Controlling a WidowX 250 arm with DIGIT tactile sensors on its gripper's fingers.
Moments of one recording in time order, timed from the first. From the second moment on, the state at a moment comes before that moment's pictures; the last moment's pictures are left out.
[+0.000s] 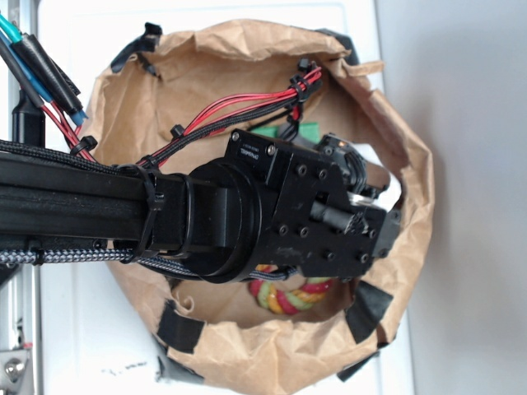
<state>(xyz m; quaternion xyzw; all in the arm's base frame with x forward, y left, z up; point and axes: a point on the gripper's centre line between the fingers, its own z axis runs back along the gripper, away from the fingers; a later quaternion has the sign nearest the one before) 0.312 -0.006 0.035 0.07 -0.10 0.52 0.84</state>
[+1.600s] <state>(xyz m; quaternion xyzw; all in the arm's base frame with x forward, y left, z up) 0.321 0.014 0.054 0.02 -0.09 0.51 0.85</state>
